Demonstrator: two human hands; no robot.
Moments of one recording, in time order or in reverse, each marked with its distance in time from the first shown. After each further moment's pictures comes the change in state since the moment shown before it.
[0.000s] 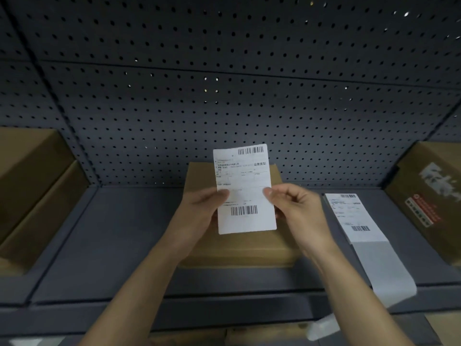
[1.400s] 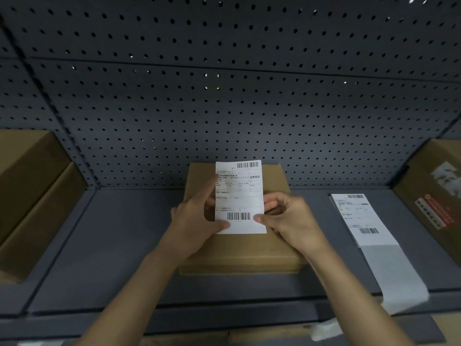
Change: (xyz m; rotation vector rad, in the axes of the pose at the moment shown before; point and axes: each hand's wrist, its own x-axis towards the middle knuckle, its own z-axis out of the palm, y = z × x) left_hand 0.031 -0.029 -0.026 0.756 0.045 0.173; right_hand 0.032 0.036 0.000 -0.327 -0.163 0.072
